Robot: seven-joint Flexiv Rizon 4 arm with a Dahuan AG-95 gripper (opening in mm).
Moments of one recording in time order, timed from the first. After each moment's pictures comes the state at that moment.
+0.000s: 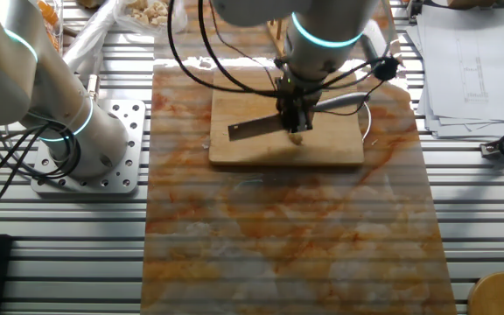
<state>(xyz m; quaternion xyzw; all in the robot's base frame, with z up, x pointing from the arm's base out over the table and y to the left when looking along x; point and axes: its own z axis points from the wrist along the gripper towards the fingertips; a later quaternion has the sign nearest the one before) 0.432 0.008 0.070 0.13 -0.99 0.00 0.06</state>
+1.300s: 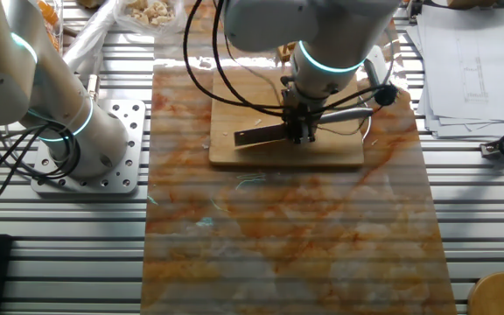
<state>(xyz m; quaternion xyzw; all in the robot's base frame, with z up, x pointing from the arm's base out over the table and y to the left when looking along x) 0.441 0.012 0.039 0.09 -0.99 0.00 0.05</state>
